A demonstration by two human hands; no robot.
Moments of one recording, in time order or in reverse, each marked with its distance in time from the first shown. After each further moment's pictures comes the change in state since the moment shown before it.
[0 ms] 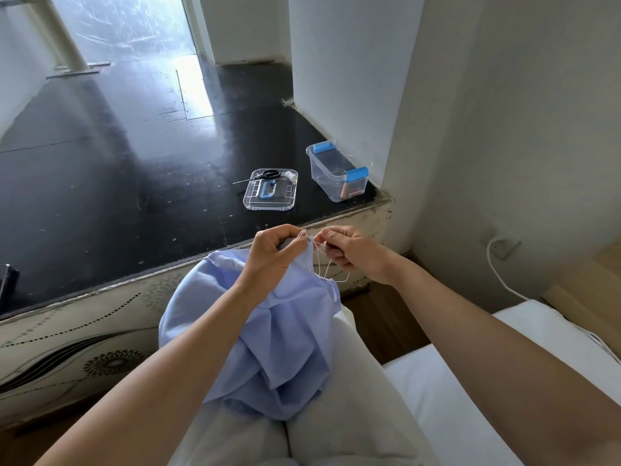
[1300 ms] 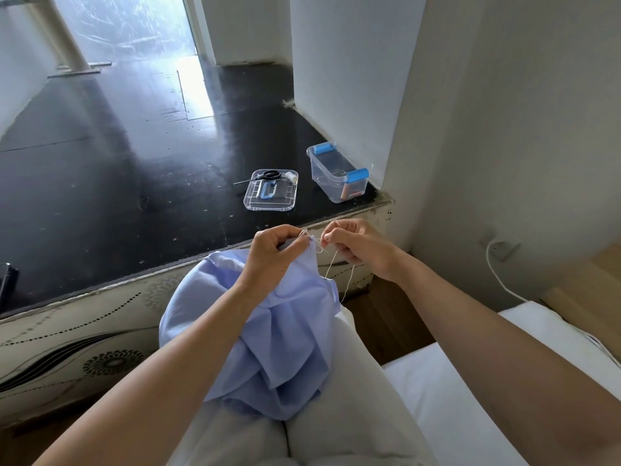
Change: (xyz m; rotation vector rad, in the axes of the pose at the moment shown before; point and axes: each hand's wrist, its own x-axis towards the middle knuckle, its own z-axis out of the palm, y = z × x) left_hand 0.002 -0.005 -0.001 0.049 0.029 0.010; right_hand -0.004 -0.005 -0.008 -0.044 0.051 -0.137
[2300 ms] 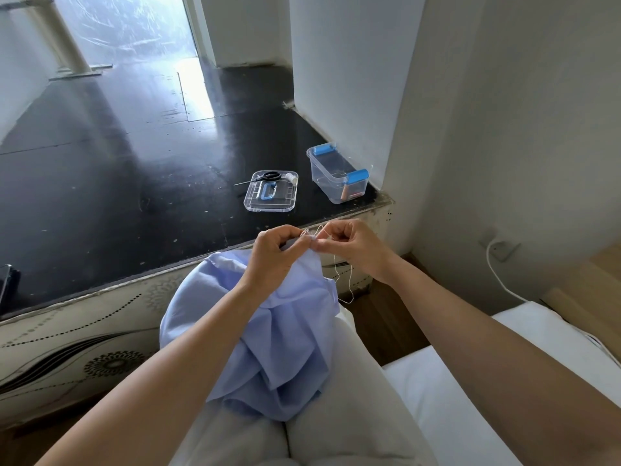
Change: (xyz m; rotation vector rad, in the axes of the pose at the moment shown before) left_hand 0.004 -0.005 0.002 0.061 -0.003 0.020; right_hand 0.001 0.003 0.008 -0.074 0.056 -0.171
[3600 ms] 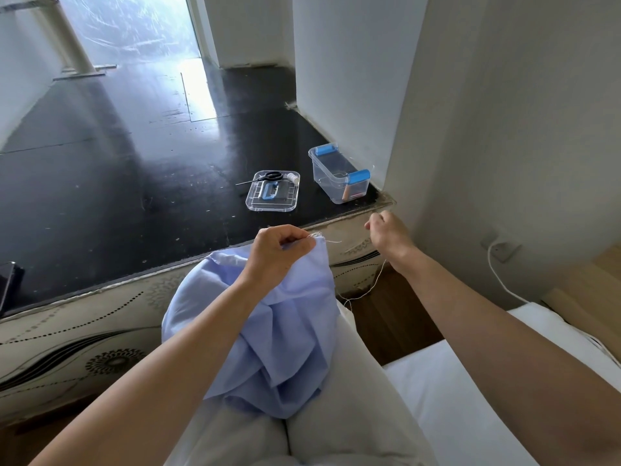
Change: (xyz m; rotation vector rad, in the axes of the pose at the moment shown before) left_hand -0.002 0.007 -0.005 0.057 -0.013 -0.028; right_hand 0.008 0.004 -0.031 -0.378 0.439 0.480
